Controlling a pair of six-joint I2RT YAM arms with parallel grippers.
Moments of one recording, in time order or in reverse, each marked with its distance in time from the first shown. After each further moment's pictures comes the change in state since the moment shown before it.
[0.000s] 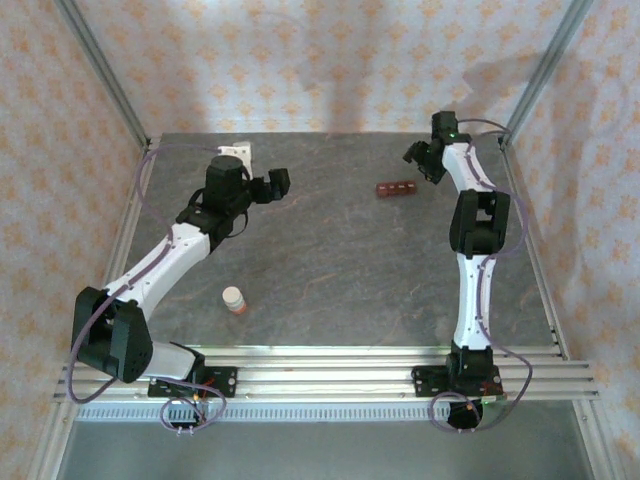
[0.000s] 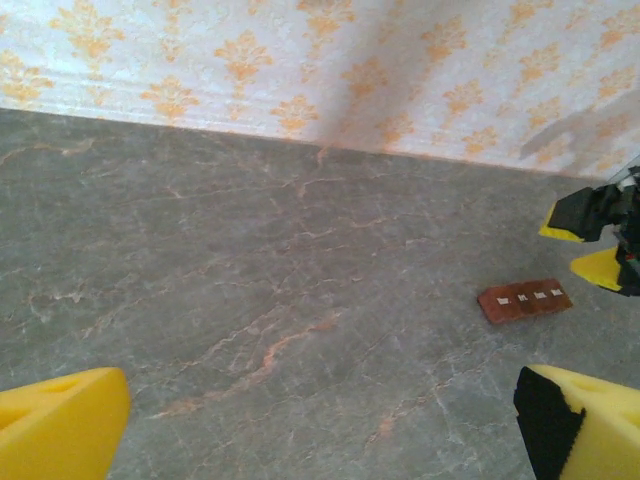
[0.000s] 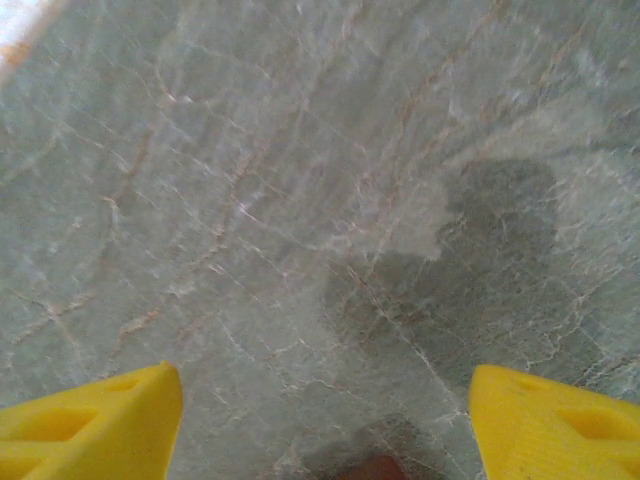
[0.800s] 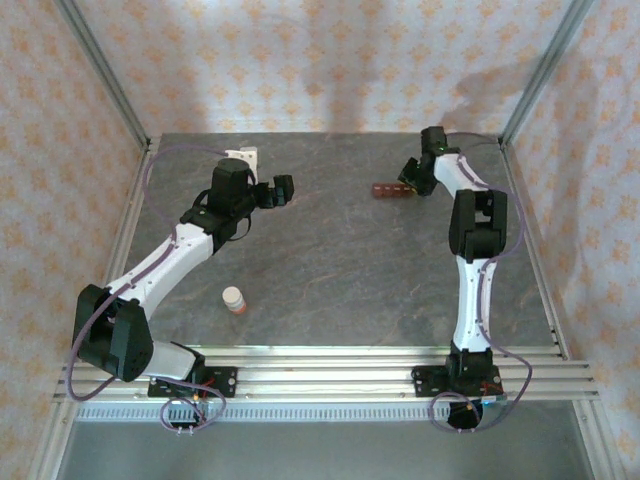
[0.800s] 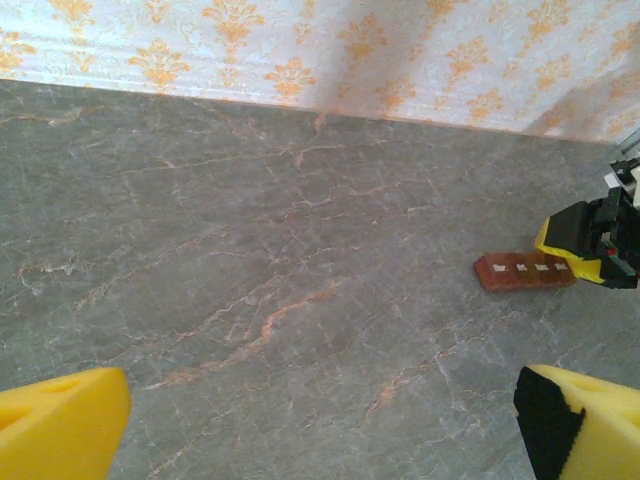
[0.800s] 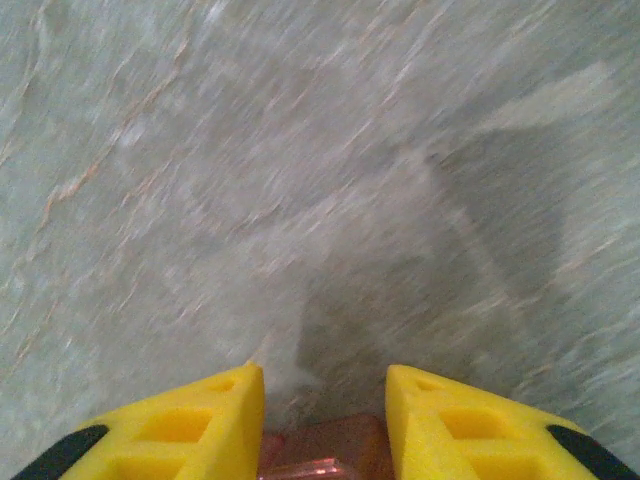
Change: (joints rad) left arm -0.024 0.010 0.000 -0.045 -0.008 0.002; right arm 0.055 -0.104 -0.273 0.113 -0.027 -0.069
